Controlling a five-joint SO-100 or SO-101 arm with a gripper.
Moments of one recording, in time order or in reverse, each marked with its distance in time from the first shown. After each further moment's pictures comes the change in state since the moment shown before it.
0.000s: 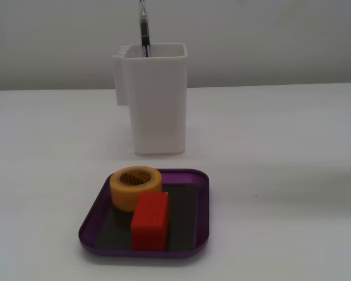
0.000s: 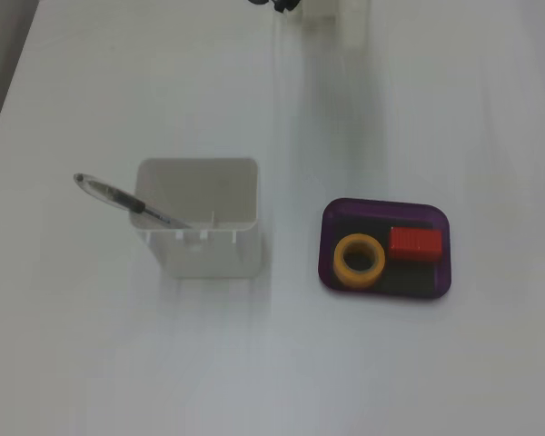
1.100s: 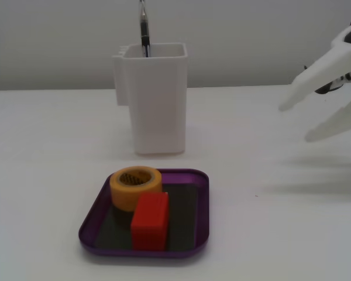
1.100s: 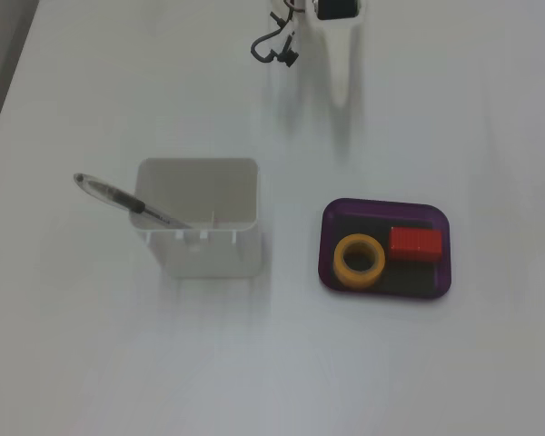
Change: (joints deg) arm 0.6 72.2 92.3 -34.8 0.0
